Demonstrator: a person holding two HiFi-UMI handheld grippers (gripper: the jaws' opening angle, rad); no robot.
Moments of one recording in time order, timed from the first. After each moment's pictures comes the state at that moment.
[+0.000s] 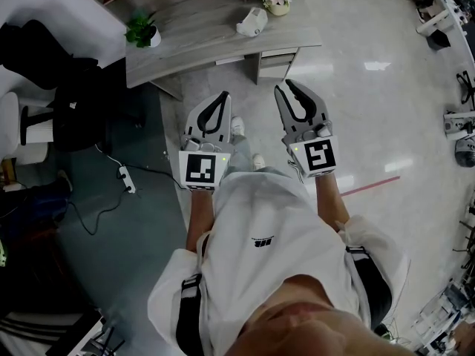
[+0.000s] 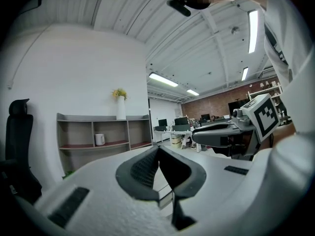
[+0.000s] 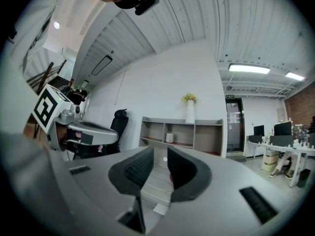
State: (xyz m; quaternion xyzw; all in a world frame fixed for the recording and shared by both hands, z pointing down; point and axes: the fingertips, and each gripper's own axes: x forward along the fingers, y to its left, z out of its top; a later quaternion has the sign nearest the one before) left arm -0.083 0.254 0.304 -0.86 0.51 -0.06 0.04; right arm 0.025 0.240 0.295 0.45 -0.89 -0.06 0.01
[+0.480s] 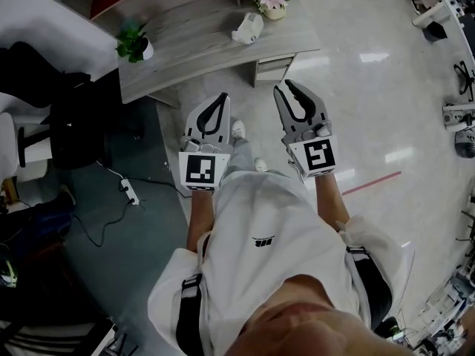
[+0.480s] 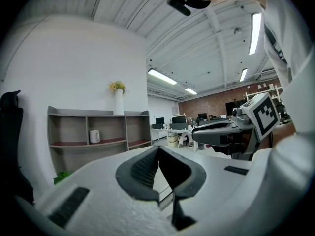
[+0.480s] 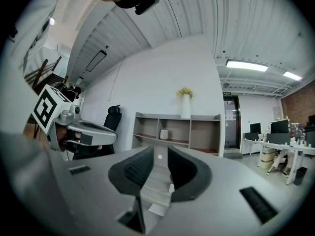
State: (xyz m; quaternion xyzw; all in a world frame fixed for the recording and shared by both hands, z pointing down) left arm -0.089 0.192 0.321 -0.87 0.48 -0.07 0.04; right arm 0.021 0.181 0.308 0.47 -0.88 -0.05 0.03
